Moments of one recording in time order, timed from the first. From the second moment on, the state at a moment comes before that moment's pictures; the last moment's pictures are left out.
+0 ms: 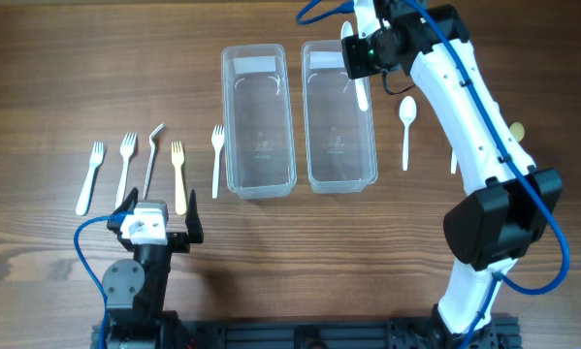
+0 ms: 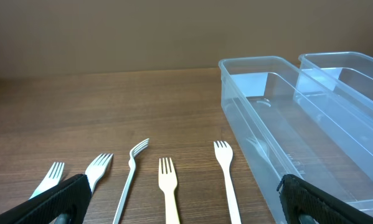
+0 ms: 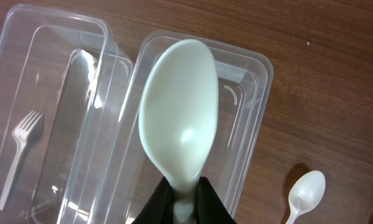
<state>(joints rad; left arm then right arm) -0.01 0.01 0.07 -0.23 0.02 0.02 0.29 2.02 2.00 -1.03 -0.11 0.01</state>
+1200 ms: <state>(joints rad) -0.01 0.01 0.07 -0.23 0.02 0.02 0.15 2.11 2.23 -1.27 -0.02 0.12</state>
